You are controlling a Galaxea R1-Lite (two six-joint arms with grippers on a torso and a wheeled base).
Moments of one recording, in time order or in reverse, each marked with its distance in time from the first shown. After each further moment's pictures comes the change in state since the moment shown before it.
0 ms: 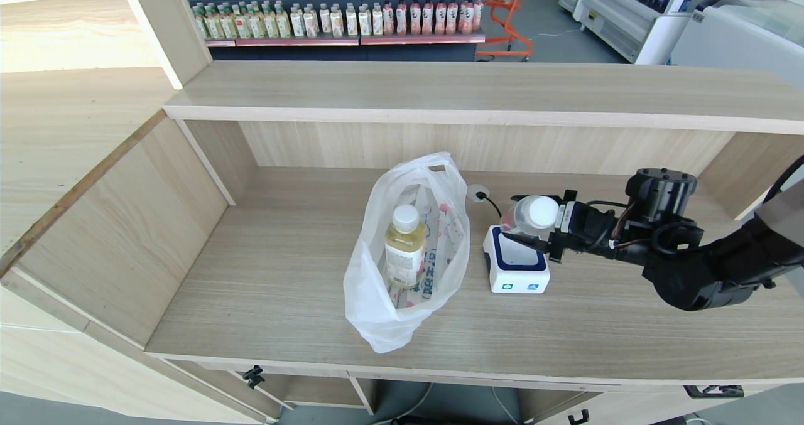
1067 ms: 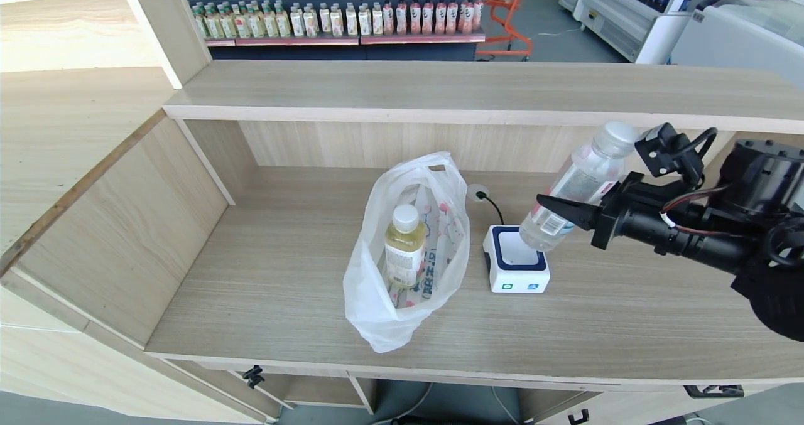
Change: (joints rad) left arm 0.000 0.000 0.000 0.000 0.000 0.000; right arm 0.031 -0.359 0.223 0.014 -0.219 0.853
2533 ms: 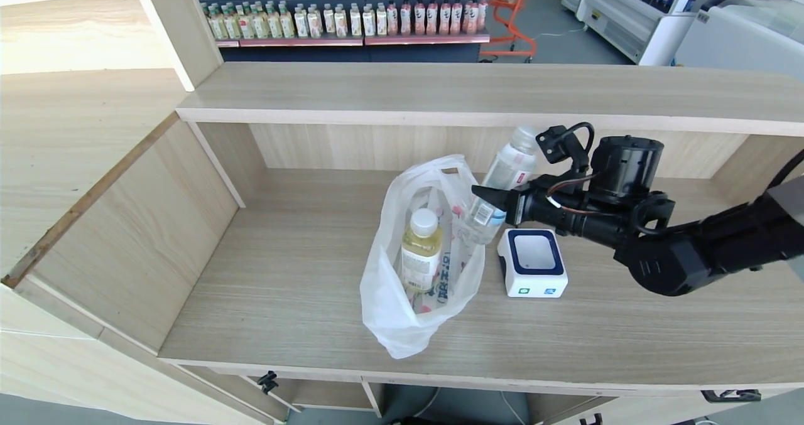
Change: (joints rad) left arm 0.000 0.000 0.000 0.000 0.000 0.000; right arm 0.176 0.287 -0.352 0.118 -0.245 0.227
